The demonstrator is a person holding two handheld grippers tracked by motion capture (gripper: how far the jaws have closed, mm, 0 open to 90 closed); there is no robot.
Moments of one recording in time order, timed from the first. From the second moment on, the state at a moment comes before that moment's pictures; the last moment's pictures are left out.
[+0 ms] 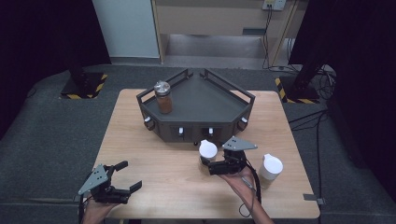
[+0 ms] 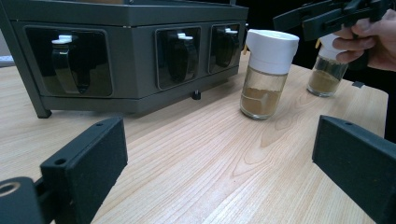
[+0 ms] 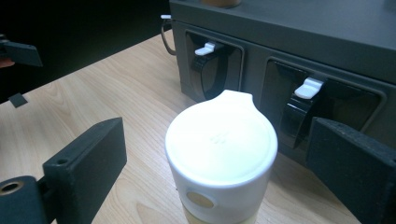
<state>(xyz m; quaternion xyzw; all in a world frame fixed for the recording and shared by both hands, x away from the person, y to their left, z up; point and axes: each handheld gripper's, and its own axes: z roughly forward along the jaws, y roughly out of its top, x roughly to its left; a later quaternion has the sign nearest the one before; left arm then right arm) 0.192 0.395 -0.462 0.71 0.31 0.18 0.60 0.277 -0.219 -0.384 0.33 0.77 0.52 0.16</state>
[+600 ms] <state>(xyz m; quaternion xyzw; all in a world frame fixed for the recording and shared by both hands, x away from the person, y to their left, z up) 0.191 0.395 -0.462 0.71 0.31 0.18 0.60 0.285 -0.201 -0.411 0.34 0.77 0.51 0.18</state>
